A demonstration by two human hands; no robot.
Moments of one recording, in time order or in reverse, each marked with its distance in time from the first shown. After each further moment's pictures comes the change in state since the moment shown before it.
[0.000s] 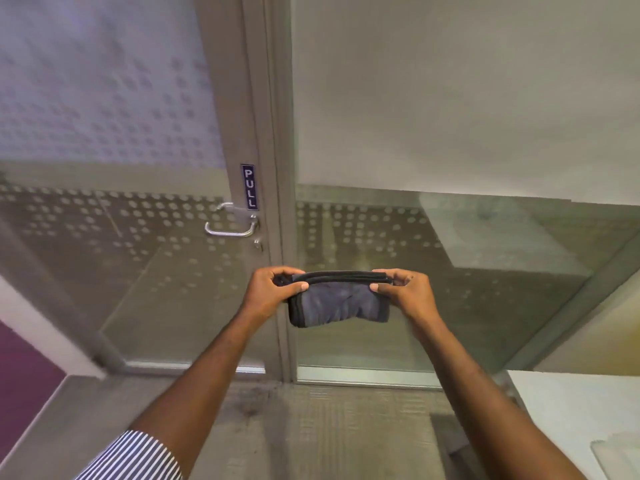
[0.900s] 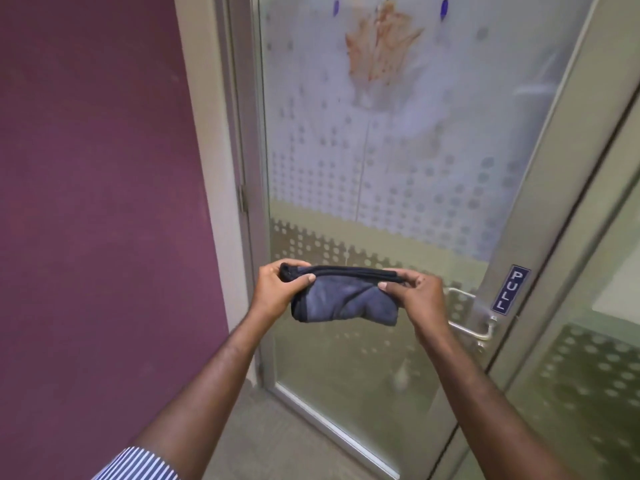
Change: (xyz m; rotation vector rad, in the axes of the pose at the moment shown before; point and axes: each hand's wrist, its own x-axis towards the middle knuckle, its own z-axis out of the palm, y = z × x) left_hand -0.070 0.011 -0.441 0.070 0.735 0.115; right_hand 0.019 -0.126 0.472 0.026 -0.415 -0.294
